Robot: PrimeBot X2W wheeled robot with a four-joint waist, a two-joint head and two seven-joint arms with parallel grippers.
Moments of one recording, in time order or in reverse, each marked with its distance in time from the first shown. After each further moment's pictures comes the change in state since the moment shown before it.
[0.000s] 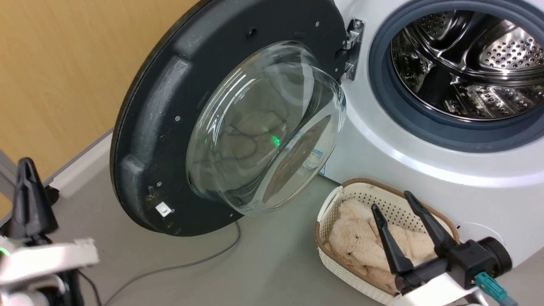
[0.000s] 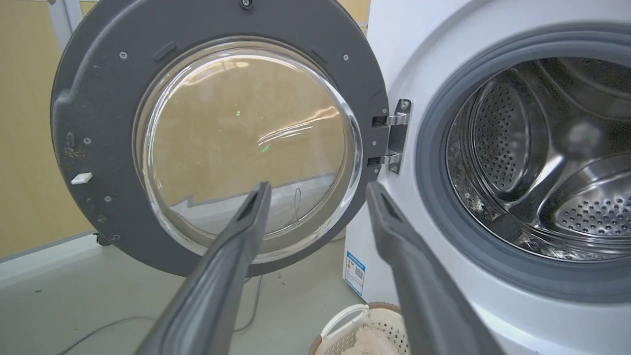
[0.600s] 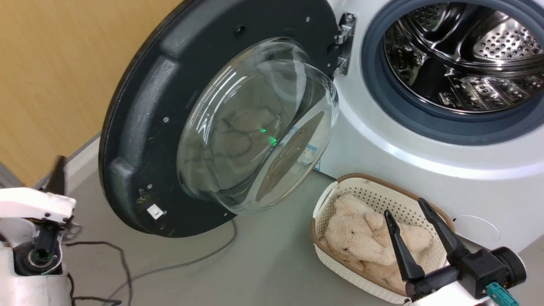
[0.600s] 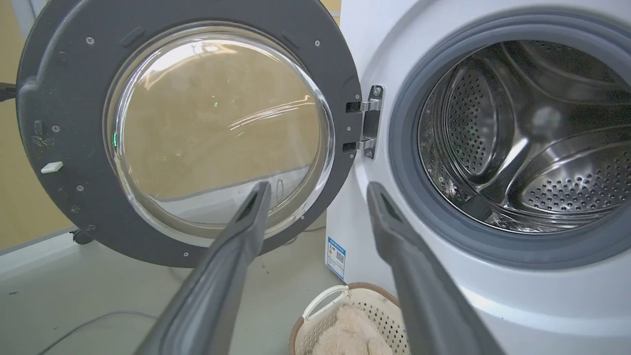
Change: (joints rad) left arm -0.343 0.085 0.105 0.557 -0.555 -0.076 0.477; right arm 0.054 0.005 -0.052 -0.039 -0.027 0.000 0.000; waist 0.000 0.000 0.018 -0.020
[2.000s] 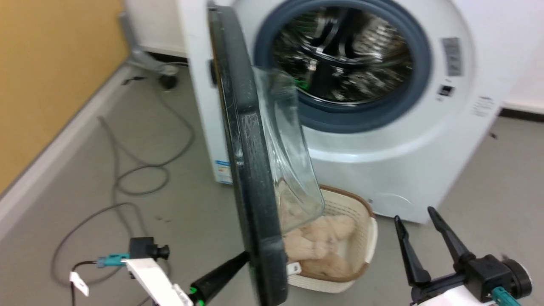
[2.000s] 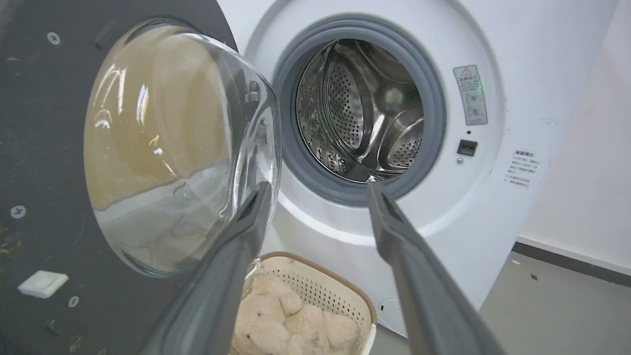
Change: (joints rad) left arm 0.447 -0.160 -0.395 -0.447 -0.587 -0.012 0.587; right arm 0.024 0.038 -0.058 0.031 -0.008 0.000 0.000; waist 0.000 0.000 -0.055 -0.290
